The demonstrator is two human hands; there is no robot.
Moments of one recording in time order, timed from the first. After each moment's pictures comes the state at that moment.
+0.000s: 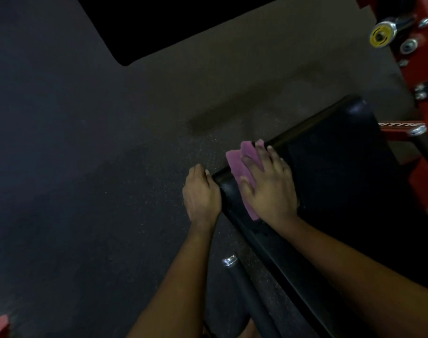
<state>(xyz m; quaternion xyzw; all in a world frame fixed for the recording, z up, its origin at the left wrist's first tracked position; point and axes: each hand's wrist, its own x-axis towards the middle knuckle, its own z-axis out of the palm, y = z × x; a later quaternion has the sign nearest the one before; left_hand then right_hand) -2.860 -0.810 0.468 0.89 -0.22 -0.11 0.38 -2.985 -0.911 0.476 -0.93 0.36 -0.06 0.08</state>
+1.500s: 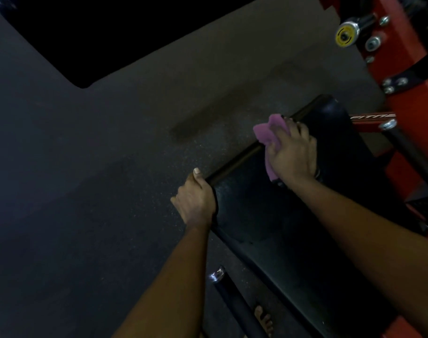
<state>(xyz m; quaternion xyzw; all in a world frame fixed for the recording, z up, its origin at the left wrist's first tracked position) -2.869 -0.850 0.464 0.92 -0.20 -0.14 0.29 -3.003 -1.030 0.482 -0.86 0.50 -0.09 0.05</state>
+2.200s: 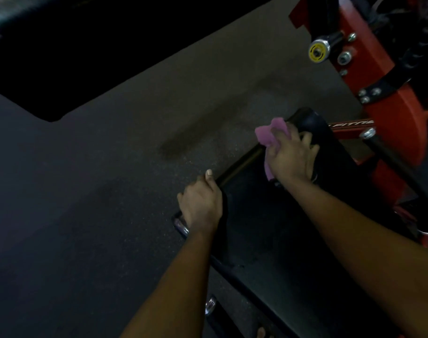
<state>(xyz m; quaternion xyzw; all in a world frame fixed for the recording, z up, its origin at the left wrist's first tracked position) -2.876 -0.904 0.470 0.91 -0.32 -0.14 0.22 -3.014 -1.073 0.477 -0.81 0.58 -0.10 0.04</state>
